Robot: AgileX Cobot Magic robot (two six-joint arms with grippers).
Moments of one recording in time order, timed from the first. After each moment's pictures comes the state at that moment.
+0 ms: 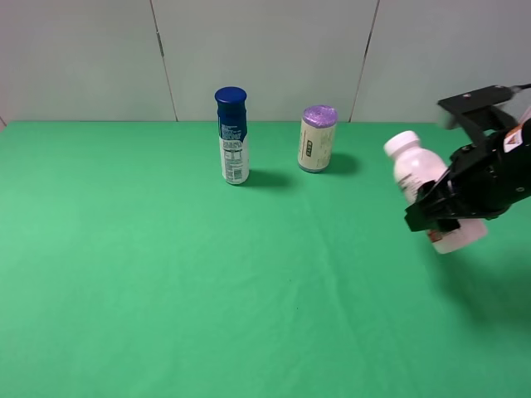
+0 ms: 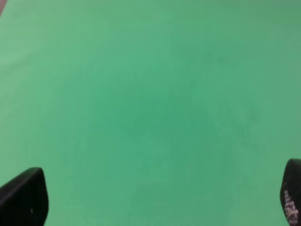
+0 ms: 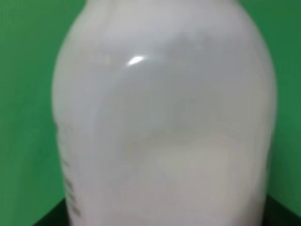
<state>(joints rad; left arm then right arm) 0.05 0.08 -0.49 0.06 1.06 -0.12 0.29 1.26 -0.70 0.05 0.69 -0.09</state>
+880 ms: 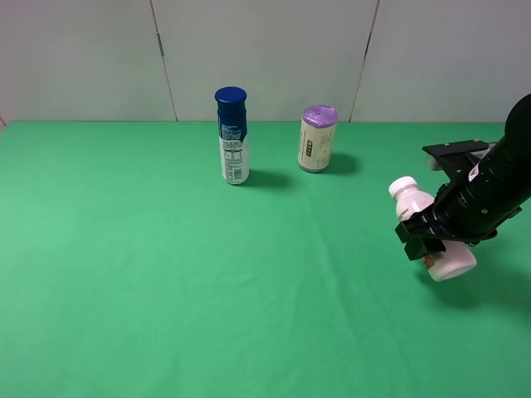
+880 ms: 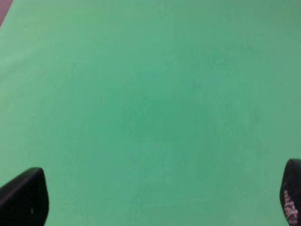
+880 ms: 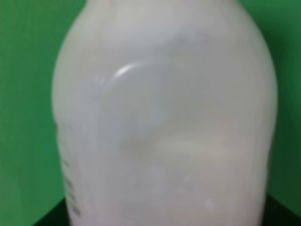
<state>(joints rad) 0.06 0.08 -0.49 0.06 1.06 -0.12 0.21 1.55 -0.70 0.08 0.63 -0.07</state>
